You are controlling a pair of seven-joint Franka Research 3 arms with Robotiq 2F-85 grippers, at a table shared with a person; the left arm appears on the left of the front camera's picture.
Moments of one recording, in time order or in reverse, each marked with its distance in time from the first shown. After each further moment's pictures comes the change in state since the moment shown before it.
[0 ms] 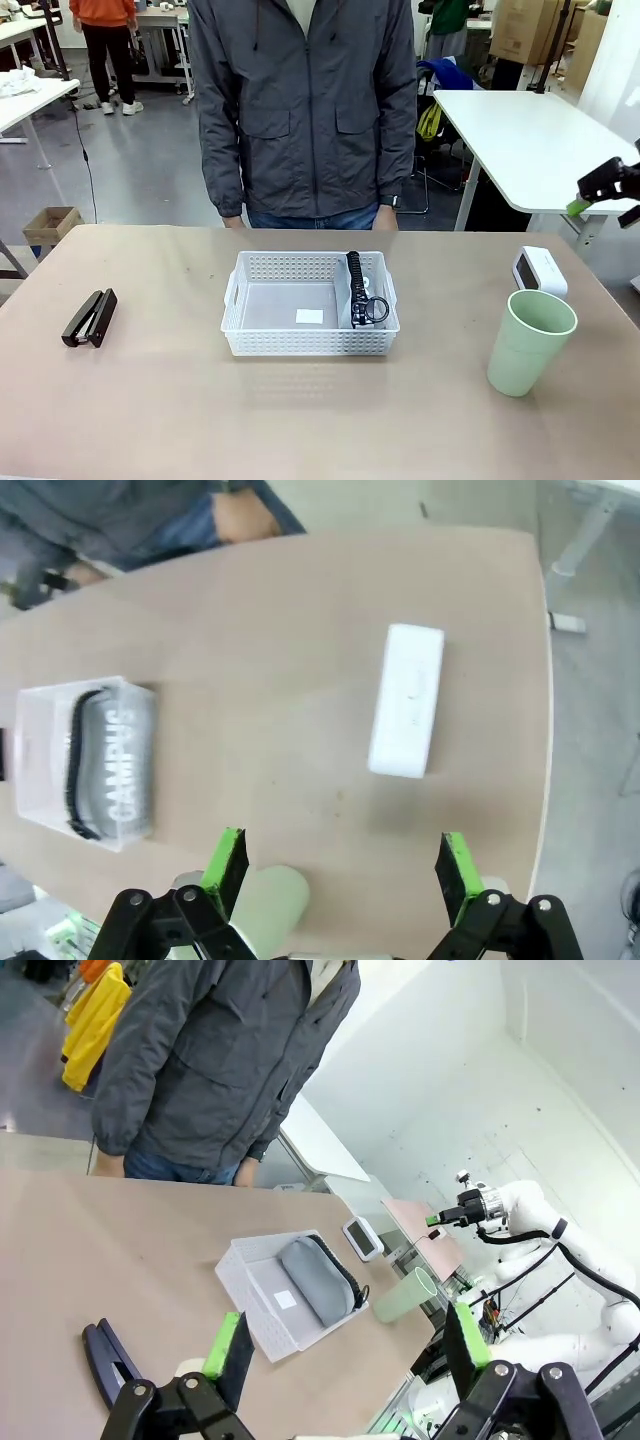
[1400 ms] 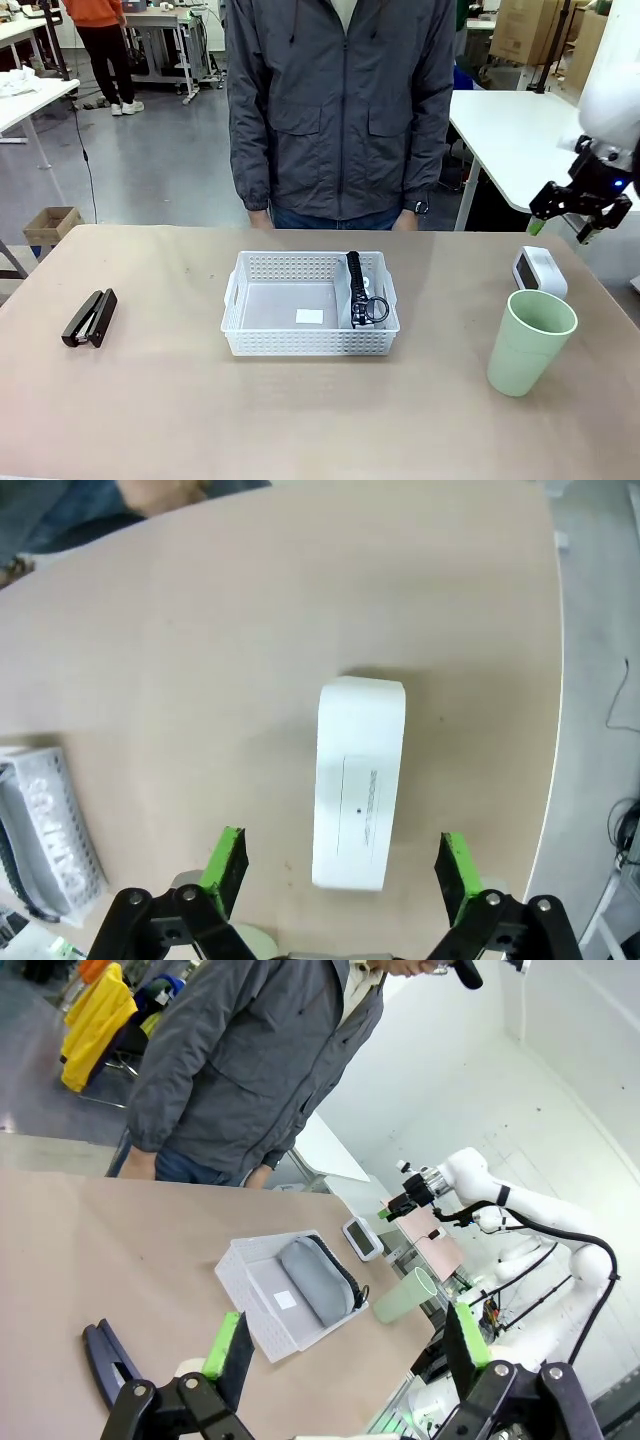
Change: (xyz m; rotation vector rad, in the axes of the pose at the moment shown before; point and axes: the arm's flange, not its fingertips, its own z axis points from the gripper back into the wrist) left arm 0.000 0.000 0.000 -0.001 -0.001 -0.002; right arm 0.101 -0.021 -0.132 -0.117 0.284 -0.077
